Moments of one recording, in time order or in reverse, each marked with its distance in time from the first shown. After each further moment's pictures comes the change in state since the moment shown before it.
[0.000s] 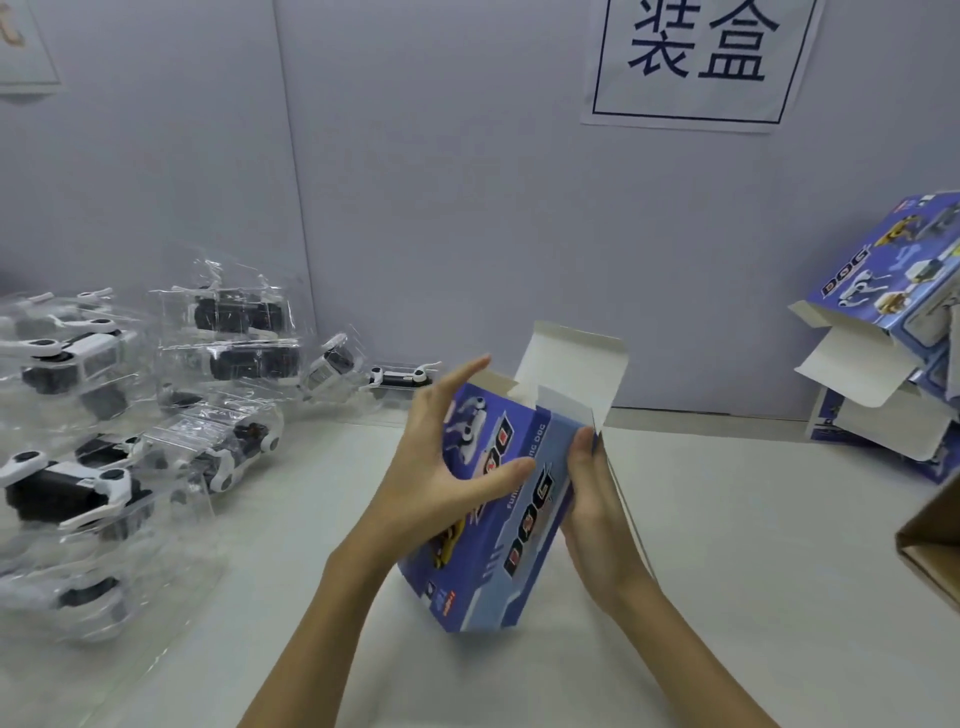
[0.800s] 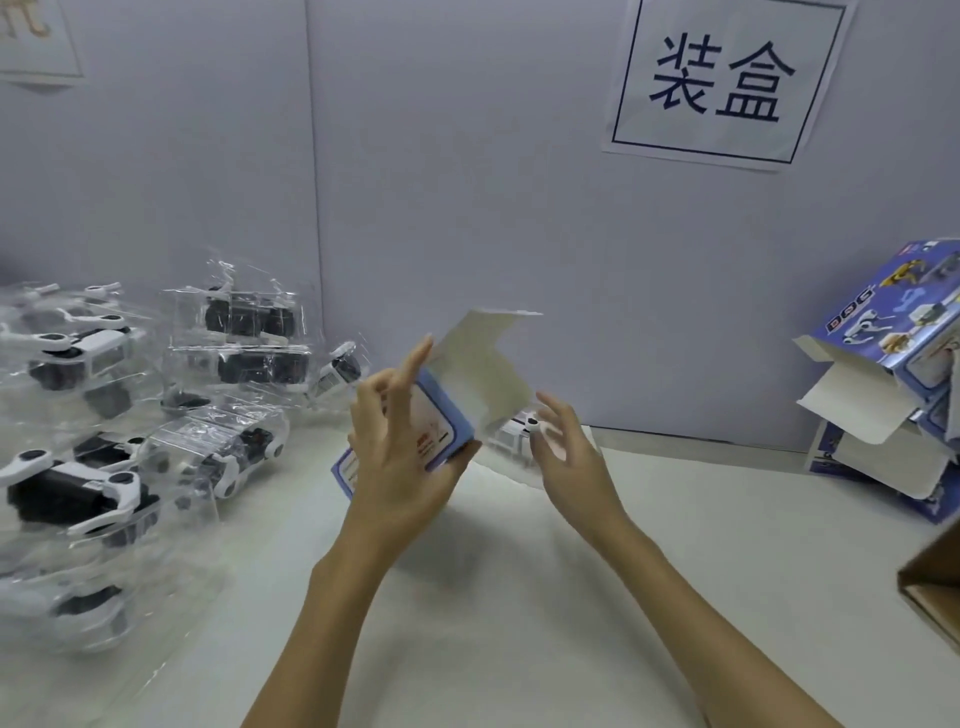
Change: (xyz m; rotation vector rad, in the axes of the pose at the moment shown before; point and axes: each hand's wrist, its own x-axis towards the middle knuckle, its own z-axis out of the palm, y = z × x) left_hand 0.005 -0.011 -0.025 0.469 0.452 0.220; right_hand 0.074 0.013 -0.013 -0.634 -0.003 -0.032
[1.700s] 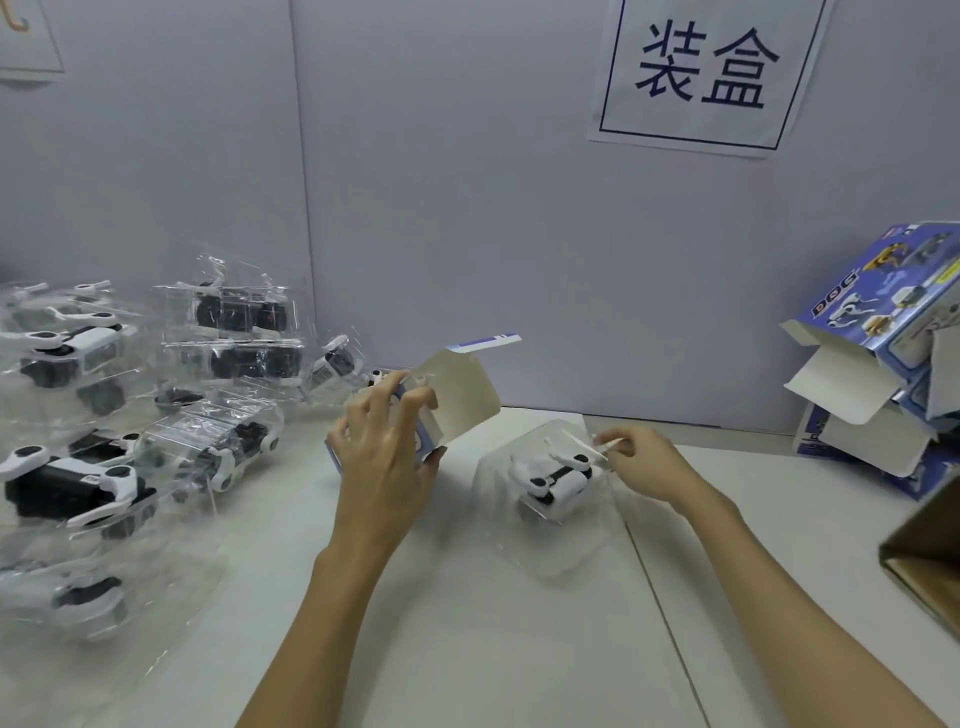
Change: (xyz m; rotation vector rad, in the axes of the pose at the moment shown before) left_hand -0.010 -0.014 0.007 0.411 -0.102 -0.003; right_hand 0.019 0.041 -0.092 -0.442 -0.099 0.380
